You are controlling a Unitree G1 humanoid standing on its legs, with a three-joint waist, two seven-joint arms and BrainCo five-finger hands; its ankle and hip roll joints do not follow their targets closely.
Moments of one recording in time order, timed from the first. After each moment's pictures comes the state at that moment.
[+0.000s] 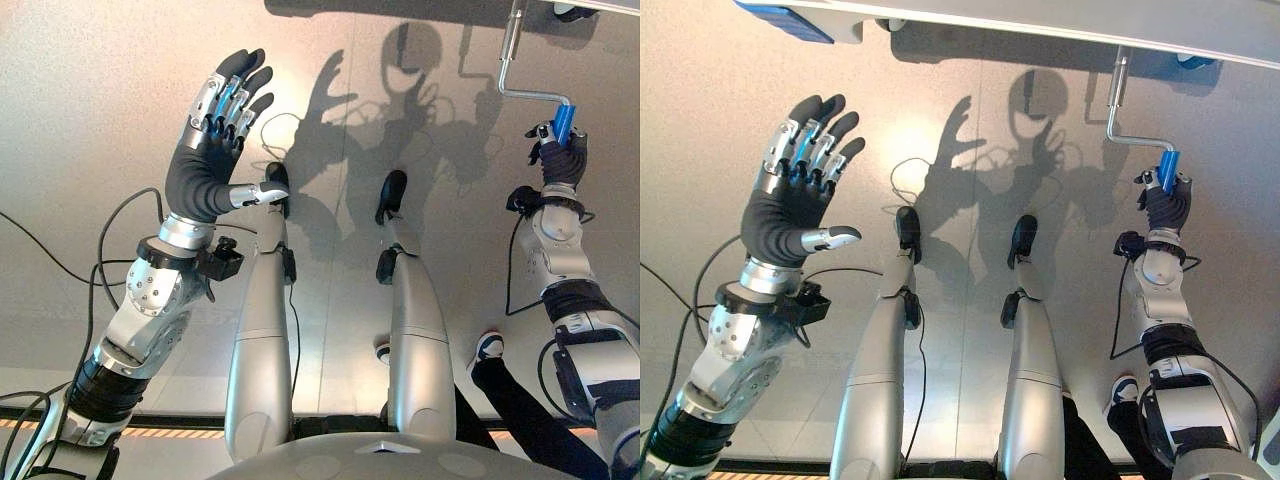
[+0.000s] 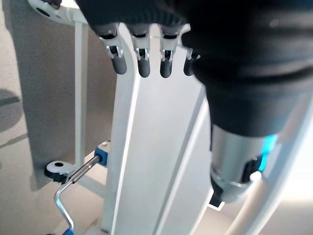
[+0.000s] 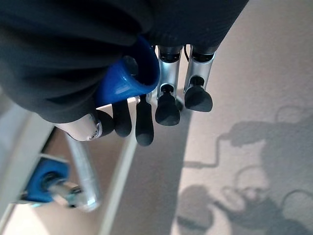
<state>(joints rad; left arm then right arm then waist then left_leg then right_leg) -0.20 0.72 -0.26 -0.46 -0.54 -0.38 0.11 -0.60 -0.60 0.07 0.78 0.49 -0.39 -0.35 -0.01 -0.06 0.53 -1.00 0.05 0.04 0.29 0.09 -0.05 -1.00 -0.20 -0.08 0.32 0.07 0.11</state>
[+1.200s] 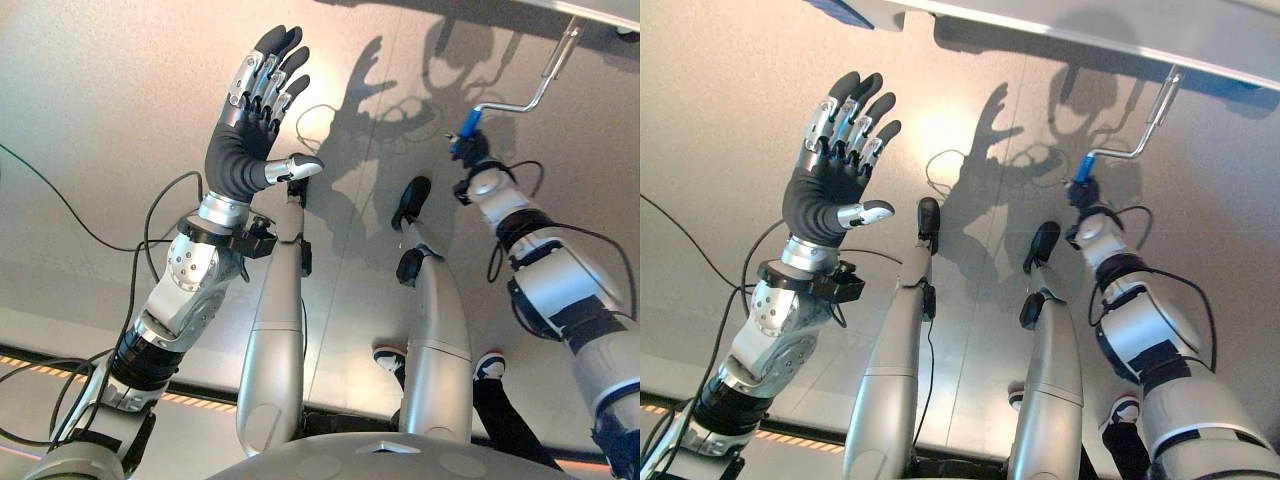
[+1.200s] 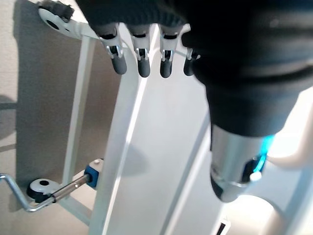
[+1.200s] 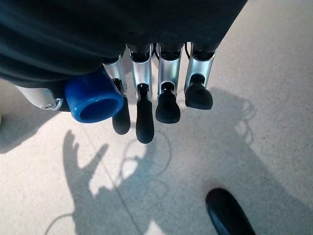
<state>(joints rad) -0.35 0.58 -0.33 -0.39 -0.56 -0.32 0.14 -1.03 -0.47 0.60 1.13 0.07 0.06 -0.27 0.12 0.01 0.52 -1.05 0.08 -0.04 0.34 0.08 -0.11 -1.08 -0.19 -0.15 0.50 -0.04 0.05</state>
